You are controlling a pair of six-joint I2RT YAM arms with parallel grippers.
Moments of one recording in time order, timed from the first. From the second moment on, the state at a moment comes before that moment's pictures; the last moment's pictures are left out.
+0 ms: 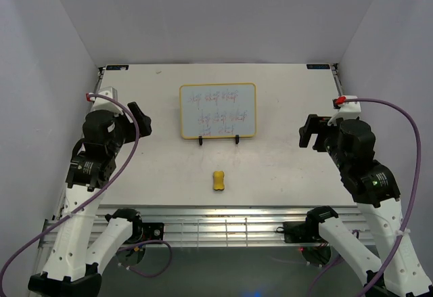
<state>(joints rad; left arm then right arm) -0.17 0.79 1.05 -0.65 -0.11 -0.36 0.33 0.67 1.05 -0.77 0.20 0.18</state>
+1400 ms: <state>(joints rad) 0.04 2.10 1.13 0.69 1.30 -0.65 0.33 0.63 0.87 -0.51 -0.44 0.19</state>
